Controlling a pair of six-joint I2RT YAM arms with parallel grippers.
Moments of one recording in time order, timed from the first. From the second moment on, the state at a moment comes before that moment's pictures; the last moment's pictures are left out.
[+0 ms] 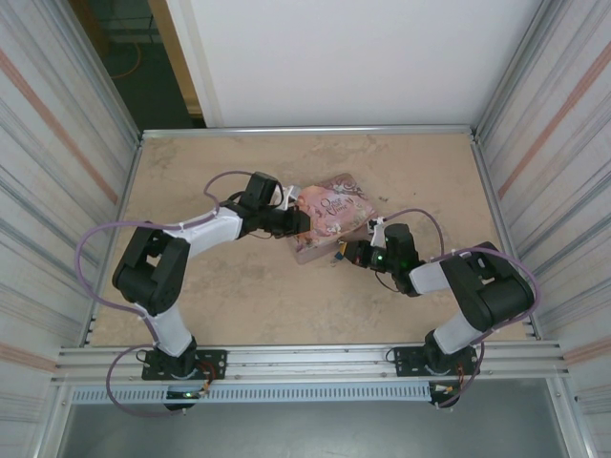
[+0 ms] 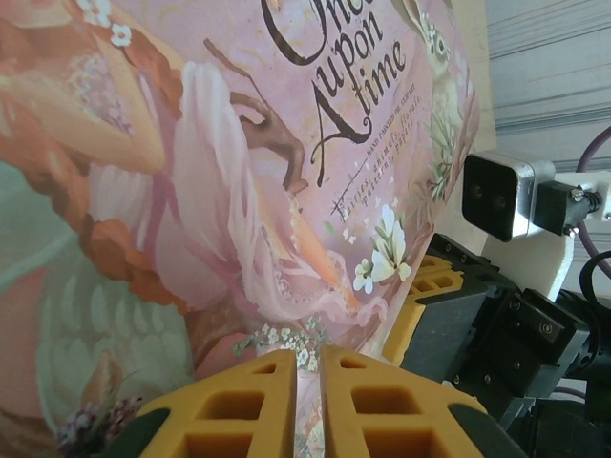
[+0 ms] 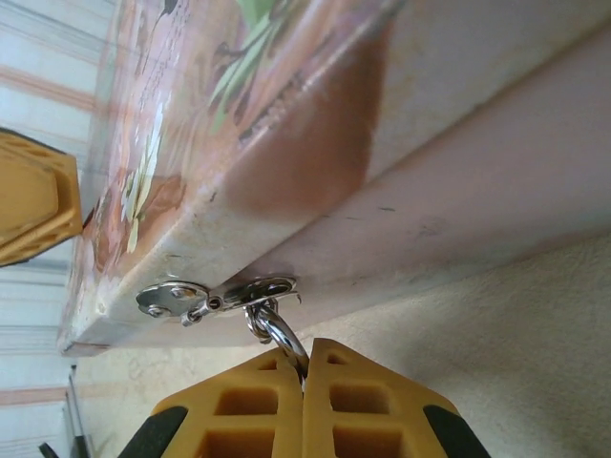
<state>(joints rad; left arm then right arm) -0.53 1.75 1.08 -0.16 0.64 -0.60 0.41 1.57 0.35 0.70 -0.48 0.82</state>
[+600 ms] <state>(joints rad) -0.54 1.73 1.06 -0.15 0.64 -0.60 0.41 1.54 0.36 0.65 -0.46 0.95</state>
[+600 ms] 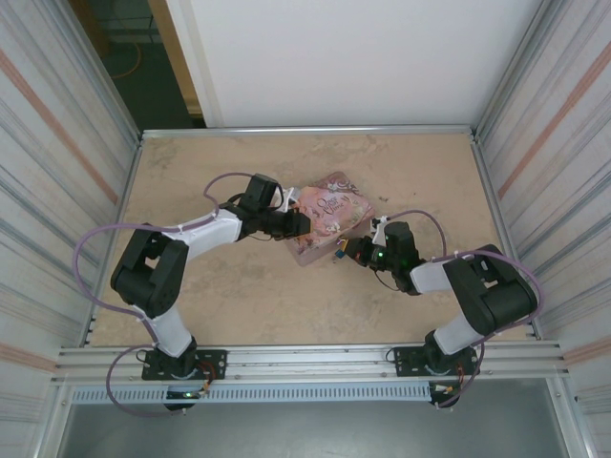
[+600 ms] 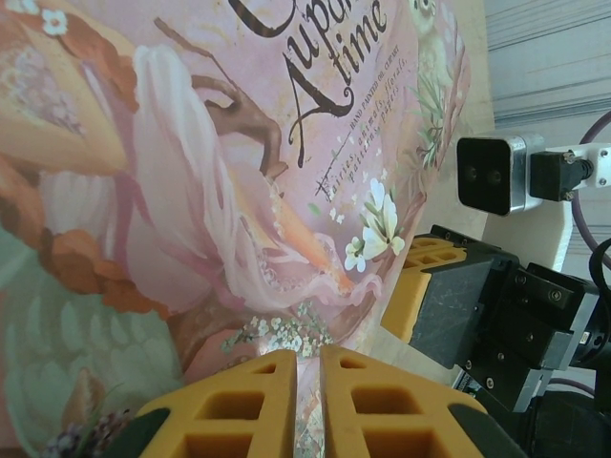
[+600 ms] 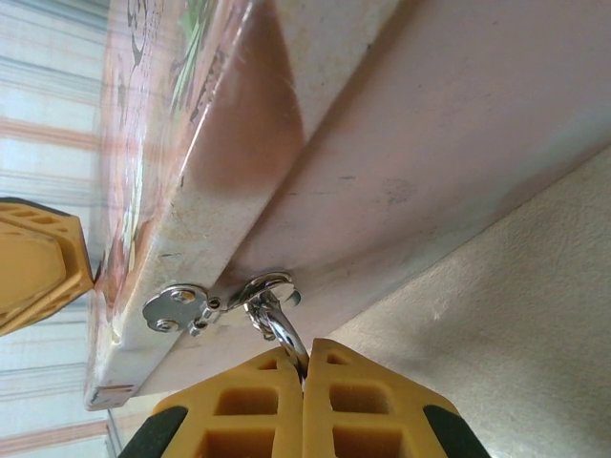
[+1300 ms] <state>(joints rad) -0.55 1.73 1.05 -0.15 0.63 -0.61 0.41 1.51 0.36 0.63 -0.43 1.00</state>
